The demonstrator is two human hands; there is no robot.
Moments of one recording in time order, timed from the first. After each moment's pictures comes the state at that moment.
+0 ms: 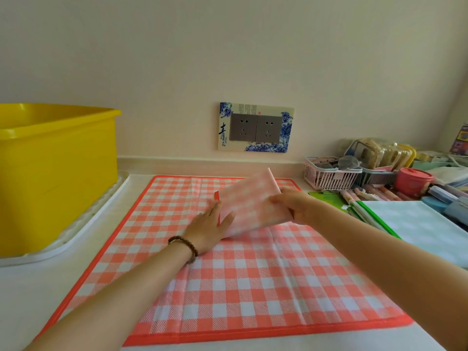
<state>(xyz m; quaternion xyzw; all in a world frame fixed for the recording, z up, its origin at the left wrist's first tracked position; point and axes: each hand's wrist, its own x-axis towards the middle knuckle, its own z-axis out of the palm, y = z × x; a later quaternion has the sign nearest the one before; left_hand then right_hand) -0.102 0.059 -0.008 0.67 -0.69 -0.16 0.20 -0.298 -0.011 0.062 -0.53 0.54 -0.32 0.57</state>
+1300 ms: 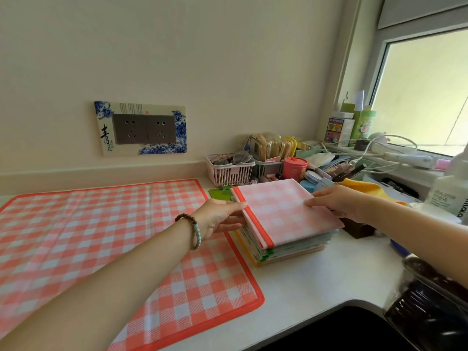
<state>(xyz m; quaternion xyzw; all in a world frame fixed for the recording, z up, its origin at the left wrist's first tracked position) -0.358 0.018 0.055 0.47 -0.48 -0.62 0.40 -0.621 0.021 0.098 -0.53 0.73 -0.25 0.34</state>
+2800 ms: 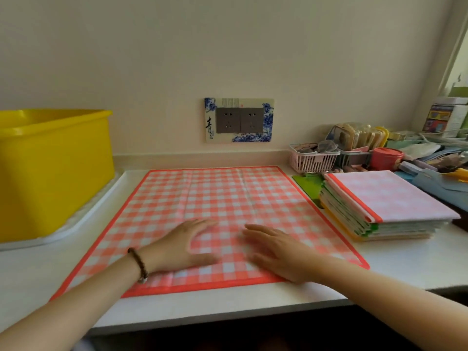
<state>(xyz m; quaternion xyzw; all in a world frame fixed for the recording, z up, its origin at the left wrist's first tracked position) -0.101 0.167 0.001 0.60 -0.77 -0.18 0.14 -0.355 0.127 -0.001 -0.92 0.37 -0.08 0.12</state>
